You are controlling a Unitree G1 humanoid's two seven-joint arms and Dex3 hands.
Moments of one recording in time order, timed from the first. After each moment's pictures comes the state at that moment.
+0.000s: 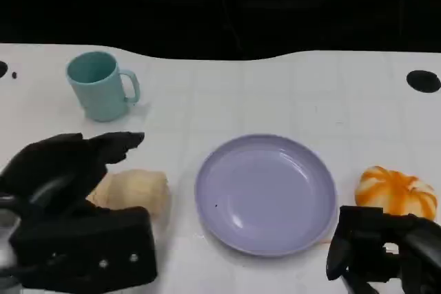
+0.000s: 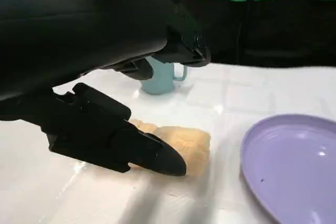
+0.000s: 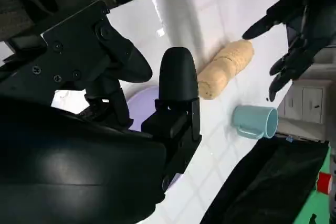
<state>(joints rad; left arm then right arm) -0.05 0.60 -0.23 -0.49 0.71 0.37 -0.40 0.36 -0.37 0.04 -0.89 0.21 0.61 0.32</state>
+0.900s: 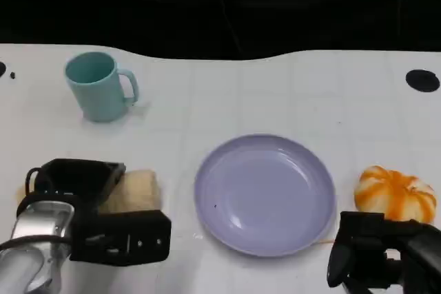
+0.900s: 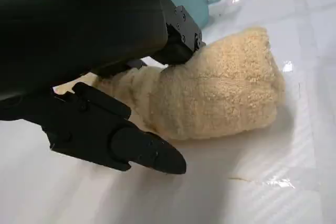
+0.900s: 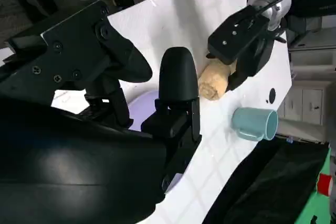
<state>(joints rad) -0.34 0.44 -0.46 0.36 0.92 0.19 -0.12 0.39 -0.37 0.04 -0.91 0.22 0.61 0.32</state>
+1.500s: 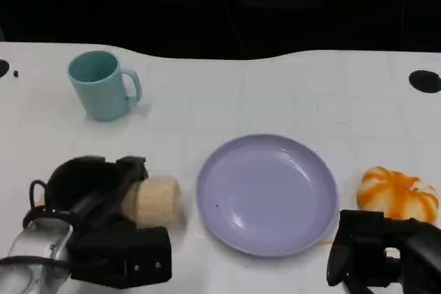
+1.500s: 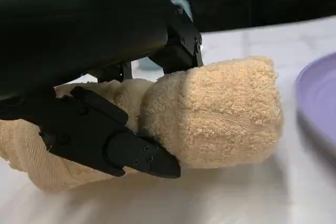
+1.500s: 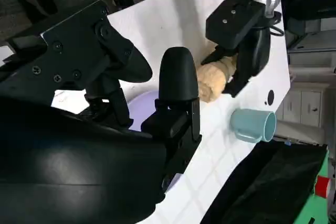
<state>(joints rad) -0.25 0.45 -0.40 0.27 0.82 0.00 0.10 0.38 -0.37 0.04 -0.91 0.22 0.61 0.32</state>
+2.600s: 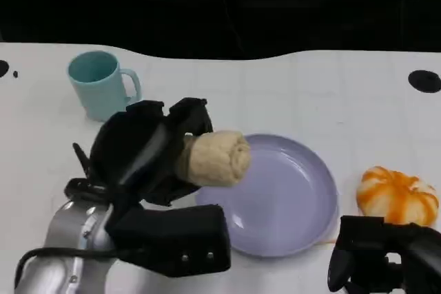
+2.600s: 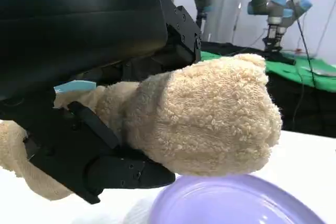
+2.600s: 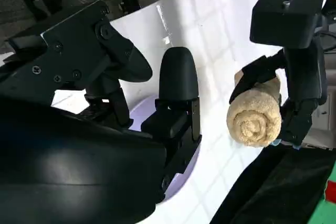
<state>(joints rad) -0.23 0.28 -0.37 -0.17 0.83 0.09 -0.02 0.39 -0.38 0.03 -0.93 0.23 0.64 0.33</state>
